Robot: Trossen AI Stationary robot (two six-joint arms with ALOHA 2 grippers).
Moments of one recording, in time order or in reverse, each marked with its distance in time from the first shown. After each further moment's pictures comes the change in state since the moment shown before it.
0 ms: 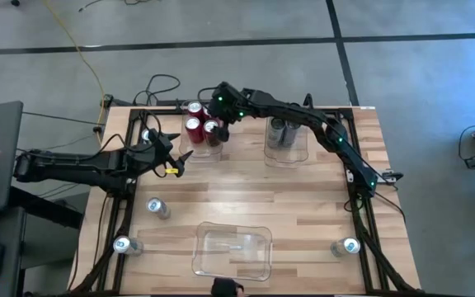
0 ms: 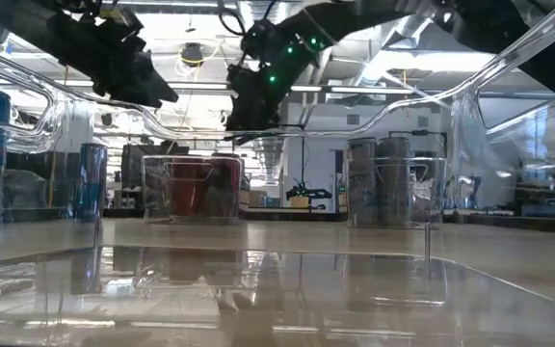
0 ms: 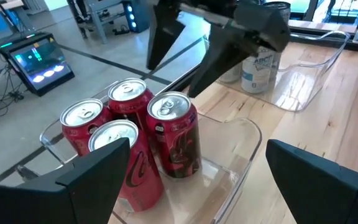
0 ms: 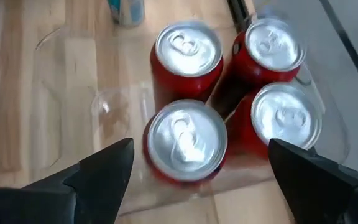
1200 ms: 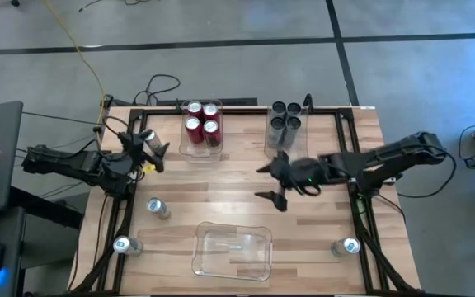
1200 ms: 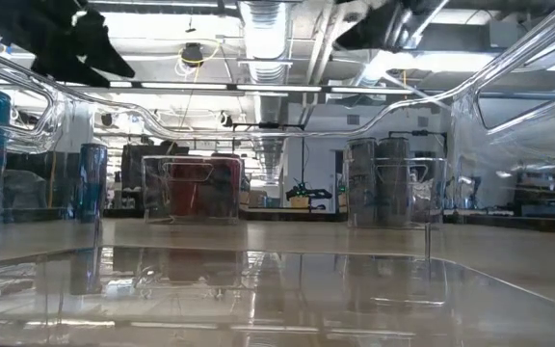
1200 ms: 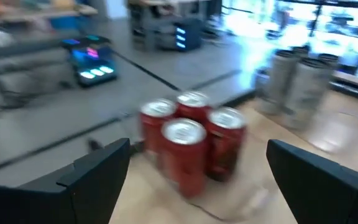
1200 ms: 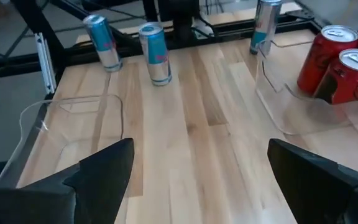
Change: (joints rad) left arm -0.262 -0.303 0.036 -0.389 -0.456 -0.289; right arm 0.586 -1.000 -1.220 0.553 0.288 0.475
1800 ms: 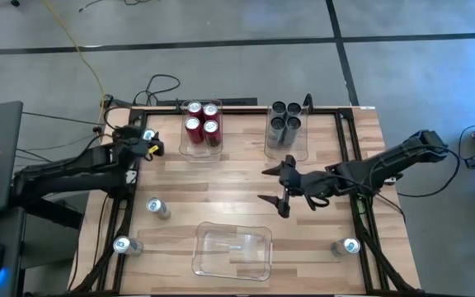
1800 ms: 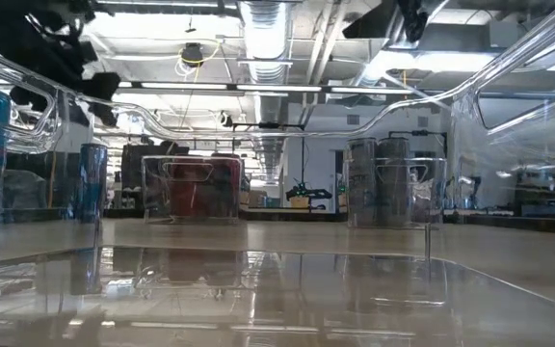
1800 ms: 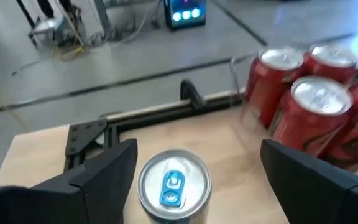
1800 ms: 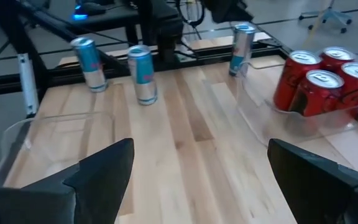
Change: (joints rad) left arm 0.469 0.108 0.000 -0.197 0.156 -0.191; right arm 0.140 -0.046 -0.084 0.113 0.253 0.016
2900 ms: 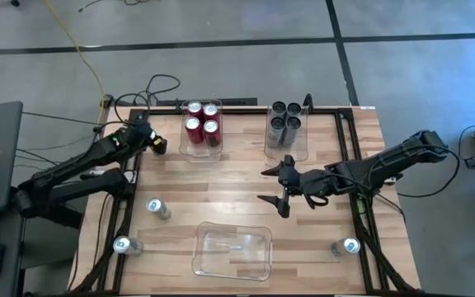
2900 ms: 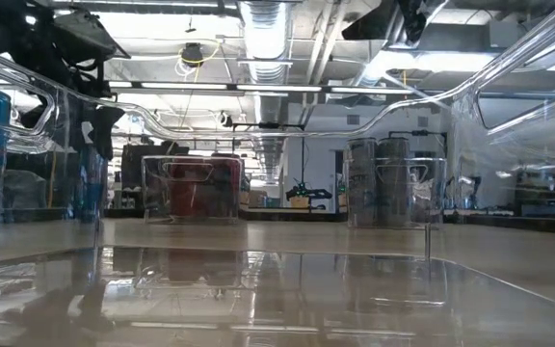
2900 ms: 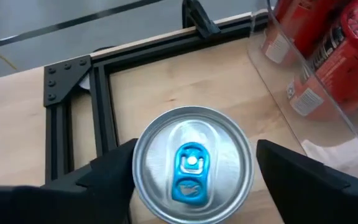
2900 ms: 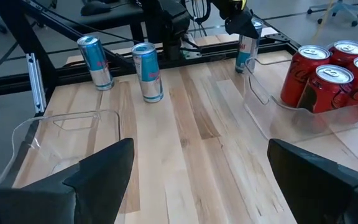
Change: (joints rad) left arm 0.412 0.163 0.000 0.052 0.447 0.195; right arm -0.019 0.001 0.000 -0.002 -0.041 0.011
